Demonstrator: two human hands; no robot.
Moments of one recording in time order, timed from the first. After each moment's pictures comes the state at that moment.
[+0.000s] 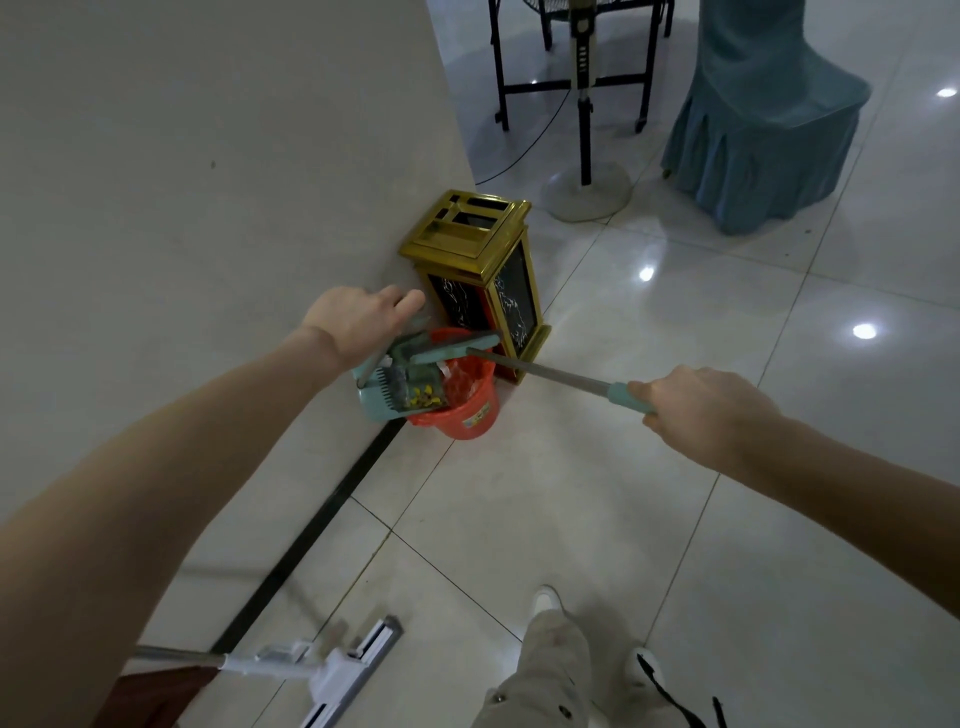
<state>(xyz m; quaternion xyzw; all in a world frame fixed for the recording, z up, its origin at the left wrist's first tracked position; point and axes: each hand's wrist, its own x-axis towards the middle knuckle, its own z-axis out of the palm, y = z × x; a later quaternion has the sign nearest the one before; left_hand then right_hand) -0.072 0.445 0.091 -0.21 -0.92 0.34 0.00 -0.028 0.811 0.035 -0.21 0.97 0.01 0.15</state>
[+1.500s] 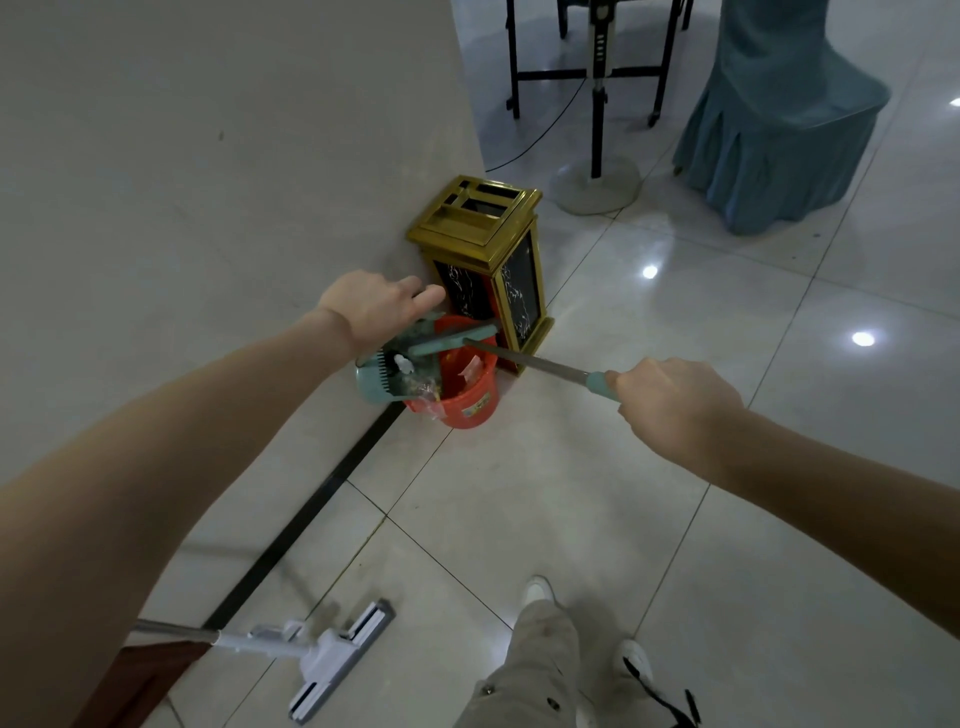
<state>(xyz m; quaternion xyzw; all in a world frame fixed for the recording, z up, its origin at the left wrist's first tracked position) -0.064 0.450 0.095 -0.22 -0.91 0.35 -0.04 -0.017 0.767 0.063 -0.25 0.95 0.08 0.15</state>
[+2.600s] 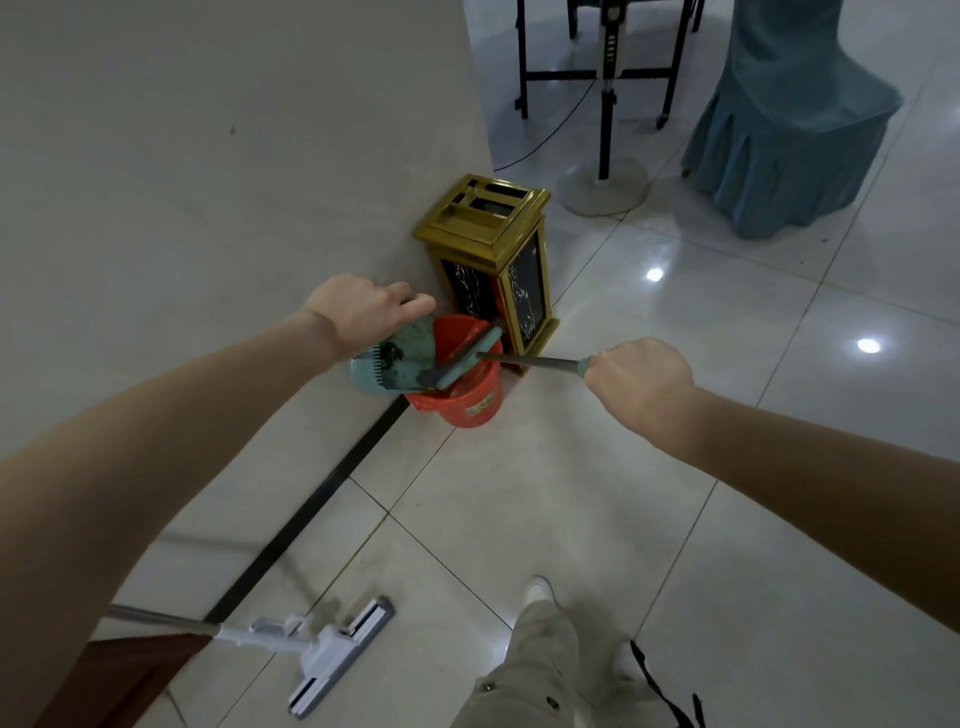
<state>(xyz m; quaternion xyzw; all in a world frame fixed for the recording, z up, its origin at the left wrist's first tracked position) -0.053 0.420 0.092 -0.23 -0.90 0.37 -0.02 -0.039 0.732 0.051 -0.32 0.93 0.18 0.10</state>
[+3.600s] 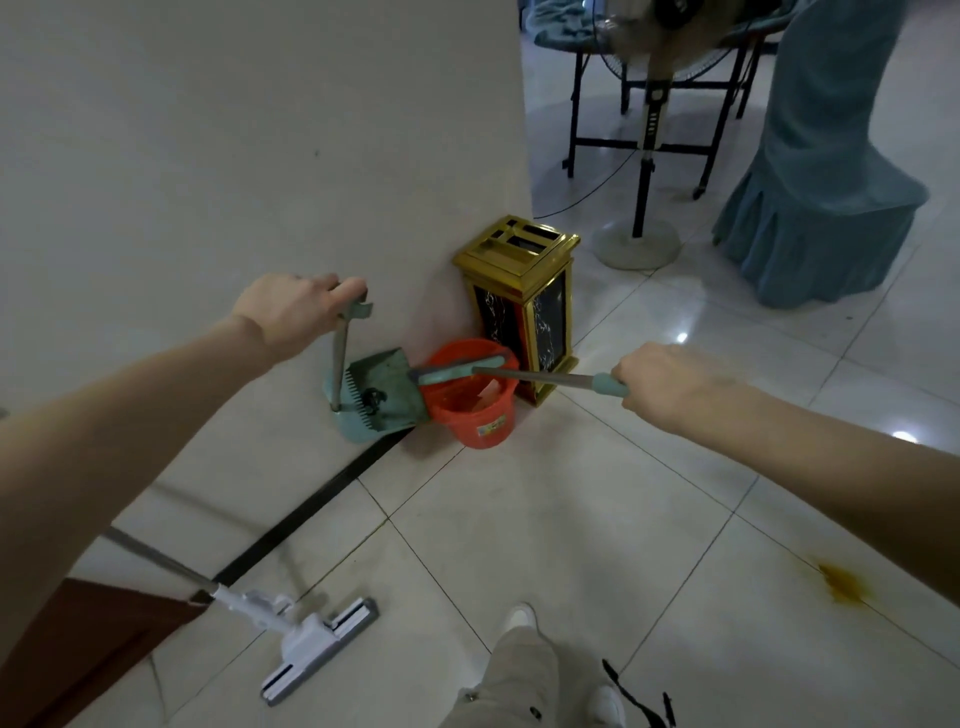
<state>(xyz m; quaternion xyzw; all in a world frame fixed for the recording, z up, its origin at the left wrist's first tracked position) 0.063 0.393 0.149 -0.07 -0.96 0.26 0.05 -0.003 0.778 0.098 -0.27 0.95 0.07 0.12</state>
